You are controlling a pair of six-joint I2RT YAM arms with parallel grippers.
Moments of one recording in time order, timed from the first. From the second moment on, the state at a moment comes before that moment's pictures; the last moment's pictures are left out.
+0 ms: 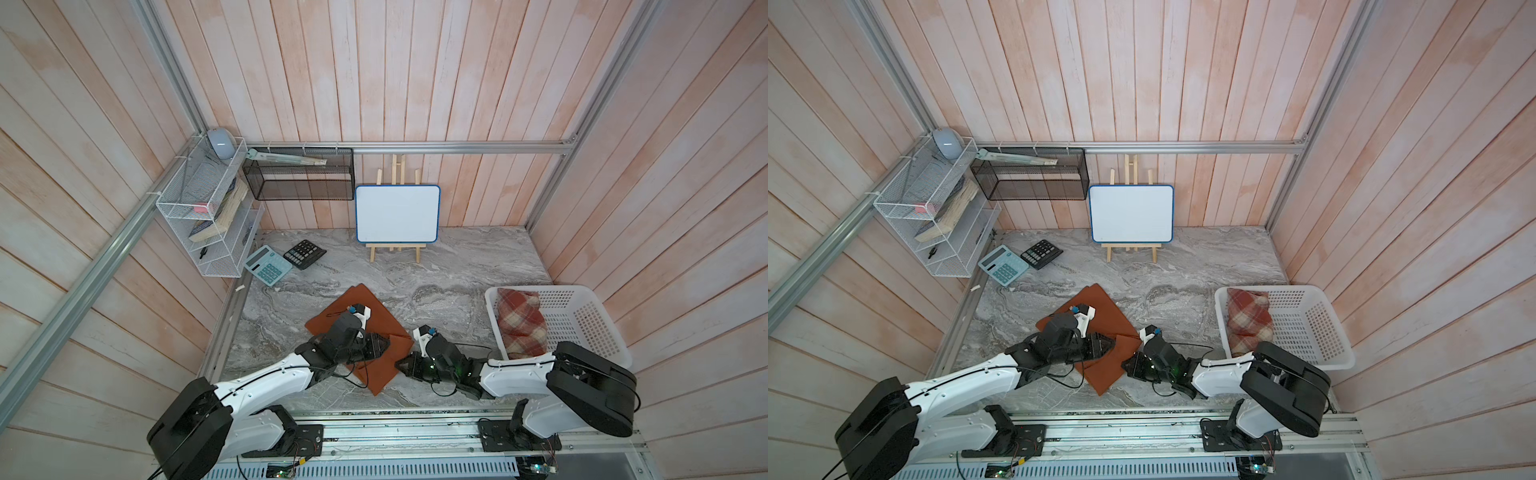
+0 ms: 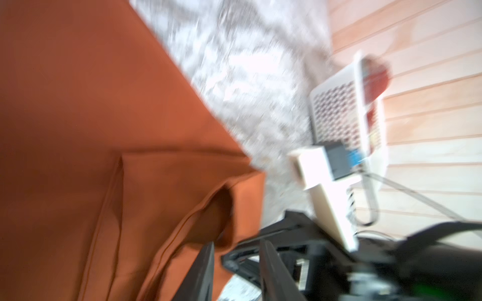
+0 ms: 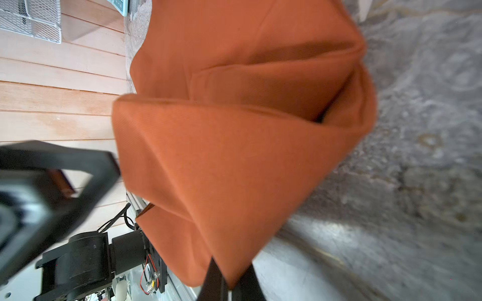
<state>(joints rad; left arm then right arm) -0.71 1.16 0.55 -0.01 0.24 -0.82 1.01 1.46 0.37 0.45 -0.16 1.18</state>
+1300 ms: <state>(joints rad) -0.66 1.52 0.46 0.26 0.32 -0.78 0.92 1.25 0.50 -0.13 -0.18 1.15</state>
